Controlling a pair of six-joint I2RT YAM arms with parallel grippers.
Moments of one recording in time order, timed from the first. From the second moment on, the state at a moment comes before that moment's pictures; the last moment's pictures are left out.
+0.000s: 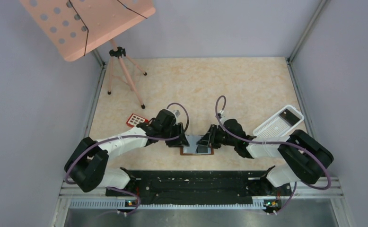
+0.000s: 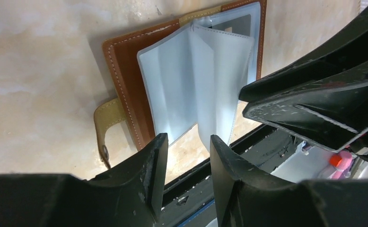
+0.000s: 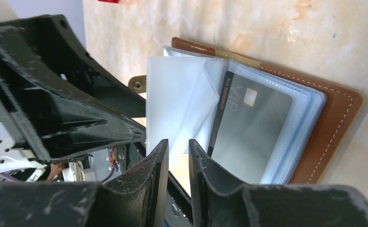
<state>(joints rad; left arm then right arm) -0.69 1.37 0.68 -0.24 0.33 -0.78 0.73 1.41 0.37 0.55 -0.36 0.99</state>
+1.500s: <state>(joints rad) -0.72 1.52 0.67 0.05 0.31 -0.86 0.73 1.39 0.56 0.04 -0.10 0.83</state>
